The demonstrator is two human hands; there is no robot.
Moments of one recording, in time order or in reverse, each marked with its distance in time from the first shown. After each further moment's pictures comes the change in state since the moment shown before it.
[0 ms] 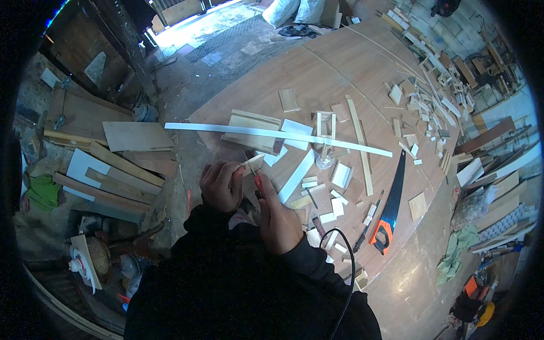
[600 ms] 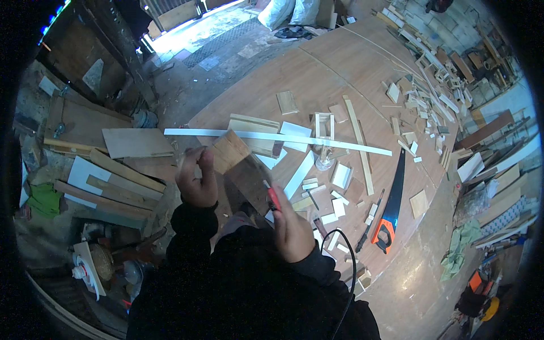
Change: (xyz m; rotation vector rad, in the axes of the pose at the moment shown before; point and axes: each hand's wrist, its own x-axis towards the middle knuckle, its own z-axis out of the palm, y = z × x) left_hand 0.037 -0.003 -0.036 -0.115 0.077 -0.177; right_hand -0.019 0.011 -0.014 0.033 0.053 -0.046
